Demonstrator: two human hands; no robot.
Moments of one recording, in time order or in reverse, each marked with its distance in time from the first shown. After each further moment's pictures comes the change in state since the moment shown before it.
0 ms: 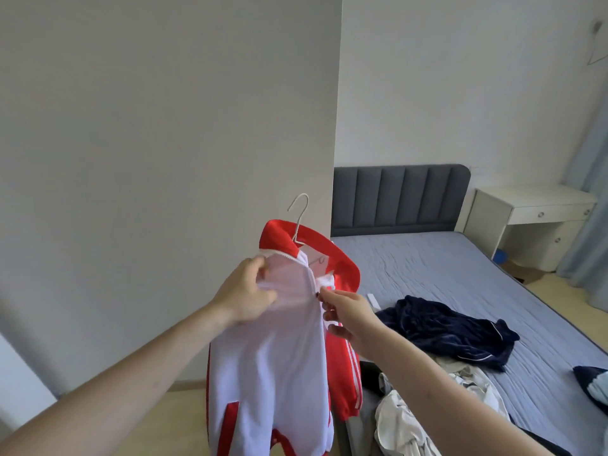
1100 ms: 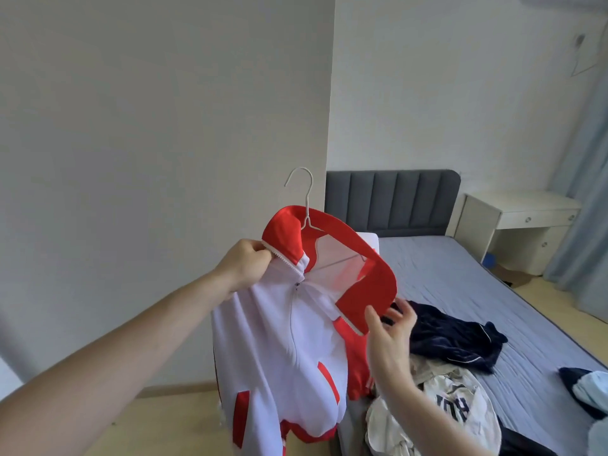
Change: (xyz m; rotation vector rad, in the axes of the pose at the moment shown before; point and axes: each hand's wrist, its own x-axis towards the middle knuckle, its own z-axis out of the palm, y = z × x) left_hand 0.025 0.043 -0.014 -0.209 0.004 -0.159; right_hand -0.041 0.046 -0.048 0.061 0.516 -0.357
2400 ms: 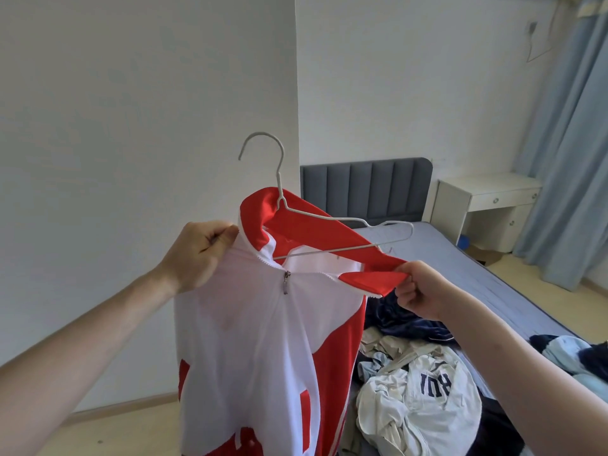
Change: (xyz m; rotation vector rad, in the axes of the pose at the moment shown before) left_hand -0.003 -0.003 -0.038 0.092 0.032 0.679; right_hand 0.099 -0.074 -0.081 0.208 -0.295 0.588
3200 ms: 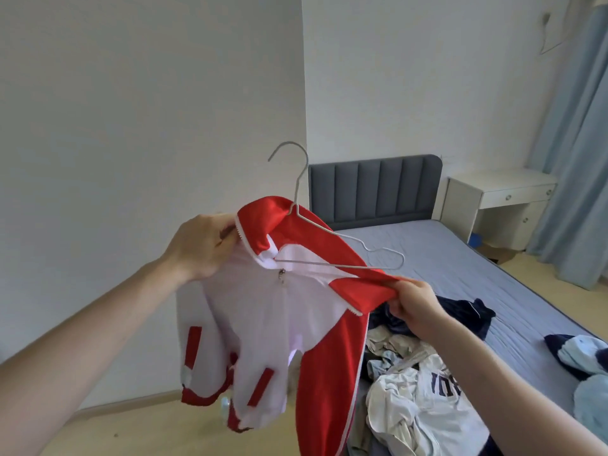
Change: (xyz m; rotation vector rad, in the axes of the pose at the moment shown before) left_hand 0.007 -0.004 -0.015 0.373 -0.043 0.015; right_hand 0.012 0.052 0.018 -0.094 0.203 -0.296
